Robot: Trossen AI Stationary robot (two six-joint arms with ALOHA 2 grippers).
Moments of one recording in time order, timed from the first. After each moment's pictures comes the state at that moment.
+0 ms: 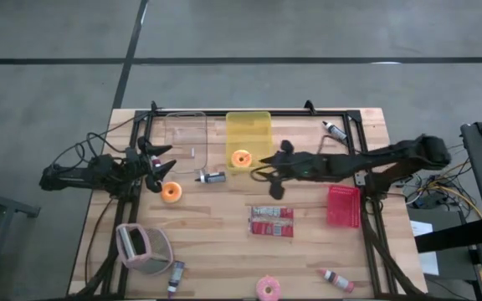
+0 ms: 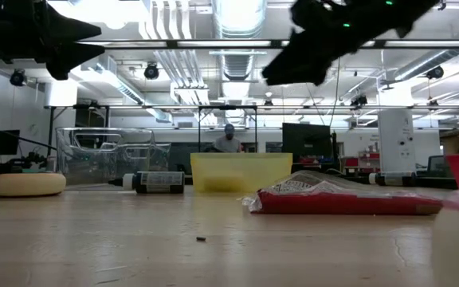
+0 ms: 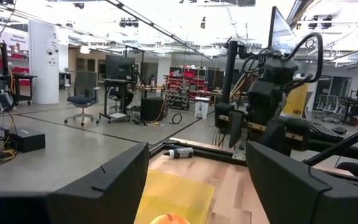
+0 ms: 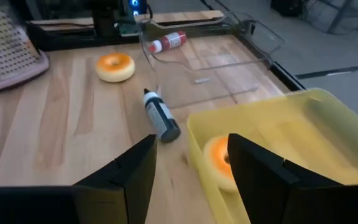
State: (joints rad) left arm -0.09 0.00 0.12 0.08 -0.44 0.01; right arm 0.02 1.34 0.74 0.17 0.29 0.14
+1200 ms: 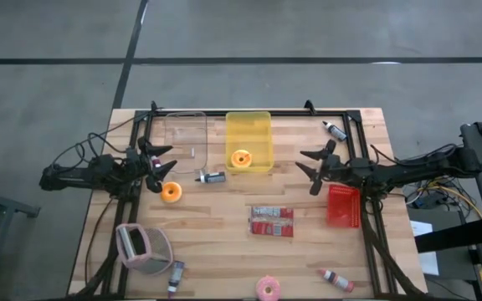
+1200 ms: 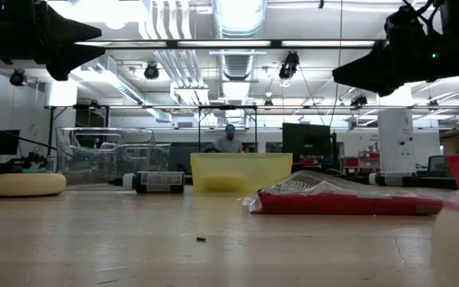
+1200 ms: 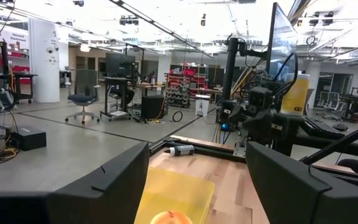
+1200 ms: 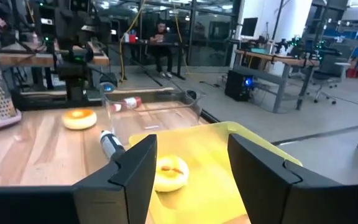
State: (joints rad) left arm -0.09 0.00 0.12 0.07 -0.44 0.01; right arm 0.04 0.77 0.11 0.65 0.45 -0.04
